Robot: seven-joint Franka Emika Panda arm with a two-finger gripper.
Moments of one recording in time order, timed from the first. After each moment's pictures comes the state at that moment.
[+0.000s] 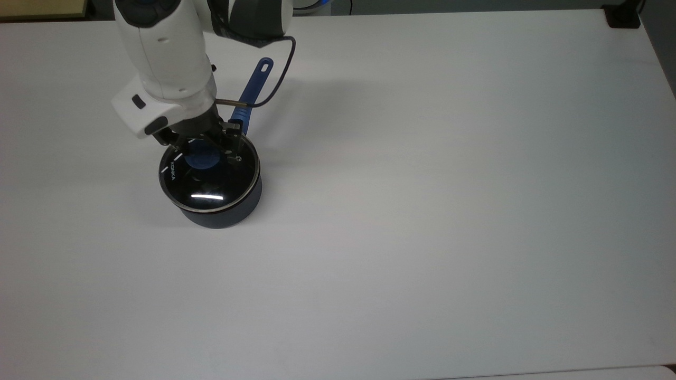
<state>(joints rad) 0.09 0.41 -0.26 -1.52 0.03 1.93 -0.13</state>
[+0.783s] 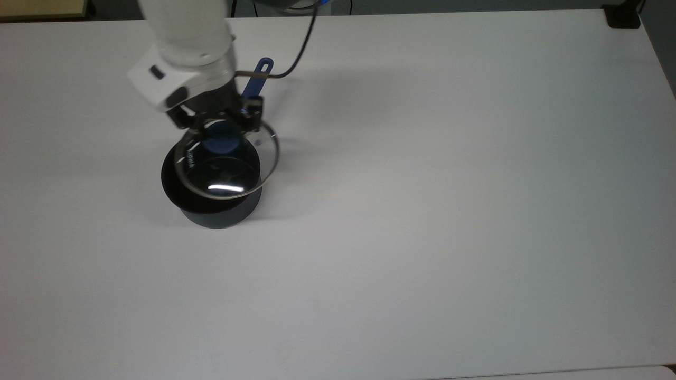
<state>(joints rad) 0.15 0.33 -0.26 -1.52 0.03 1.87 -0.13</state>
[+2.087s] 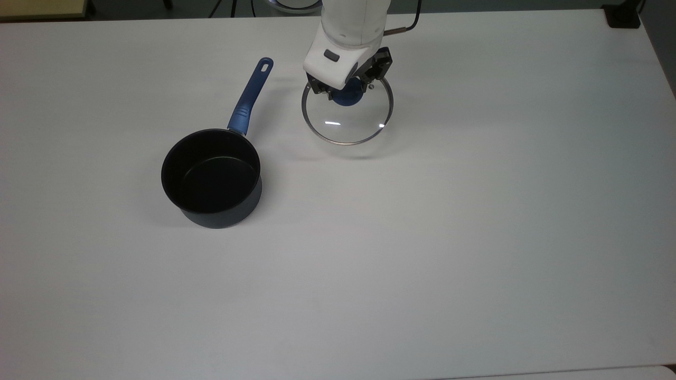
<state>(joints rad) 0.22 0.14 0.02 -1.86 0.01 1.82 -0.05</state>
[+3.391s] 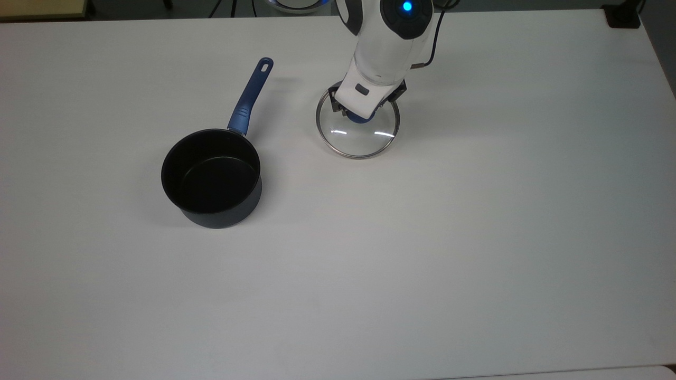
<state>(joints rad) 0.29 0.25 0.03 -1.90 -0.06 1.91 0.08</state>
